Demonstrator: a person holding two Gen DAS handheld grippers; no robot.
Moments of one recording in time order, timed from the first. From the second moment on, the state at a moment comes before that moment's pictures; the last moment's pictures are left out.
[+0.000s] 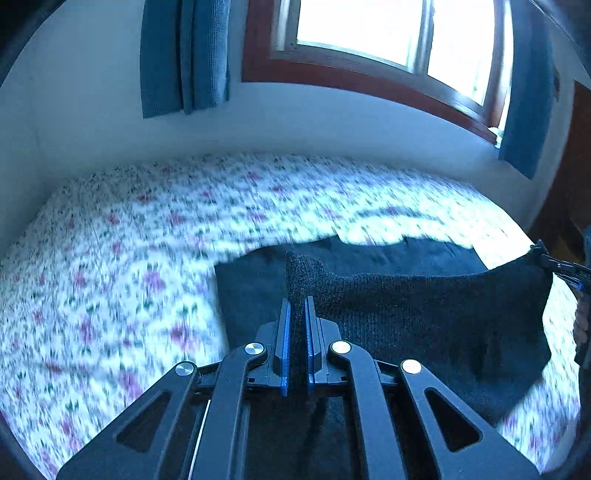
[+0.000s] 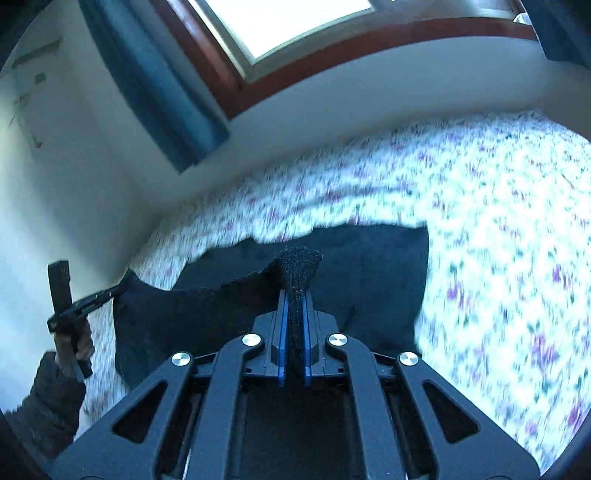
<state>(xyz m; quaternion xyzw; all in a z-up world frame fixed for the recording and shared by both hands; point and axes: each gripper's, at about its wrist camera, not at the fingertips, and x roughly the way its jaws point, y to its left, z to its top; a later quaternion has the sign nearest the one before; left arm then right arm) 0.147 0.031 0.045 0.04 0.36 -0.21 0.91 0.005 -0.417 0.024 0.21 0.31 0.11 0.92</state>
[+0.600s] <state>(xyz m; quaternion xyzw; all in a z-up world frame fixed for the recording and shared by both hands) 0.291 -0.026 -0.041 0.05 0.43 -0.12 0.90 0.177 -0.445 -0.035 0.25 0.37 0.03 0.89</state>
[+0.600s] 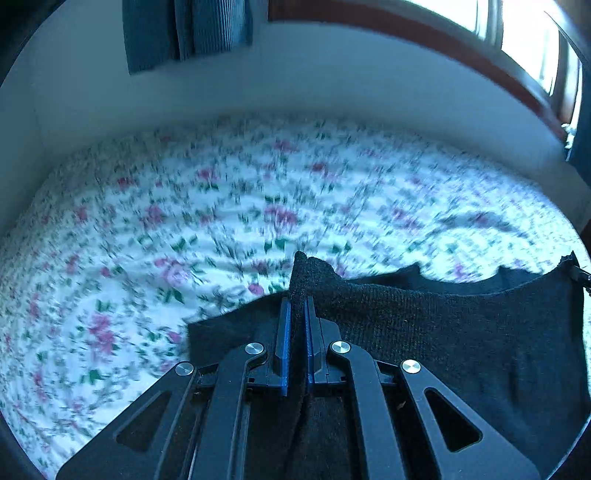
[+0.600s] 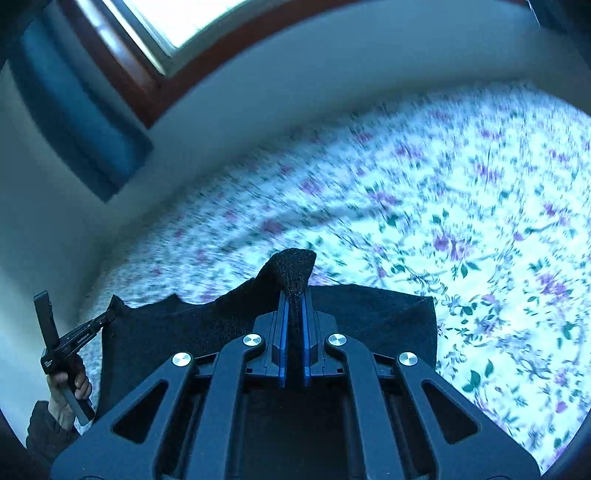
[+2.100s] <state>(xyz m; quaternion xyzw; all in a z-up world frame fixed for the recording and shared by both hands) 0.307 -0.040 -0.061 0.06 0.46 -0.07 0.89 0.203 -0.487 -0.113 0.36 0.39 0.01 0.85</state>
